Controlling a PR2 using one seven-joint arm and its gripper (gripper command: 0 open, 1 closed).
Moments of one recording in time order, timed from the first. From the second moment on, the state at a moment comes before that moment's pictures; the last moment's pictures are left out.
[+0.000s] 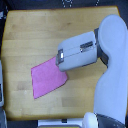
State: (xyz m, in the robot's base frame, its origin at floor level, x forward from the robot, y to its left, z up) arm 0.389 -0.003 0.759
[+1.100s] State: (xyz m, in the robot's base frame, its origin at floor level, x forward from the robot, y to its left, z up) arm 0.367 0.062 0.853
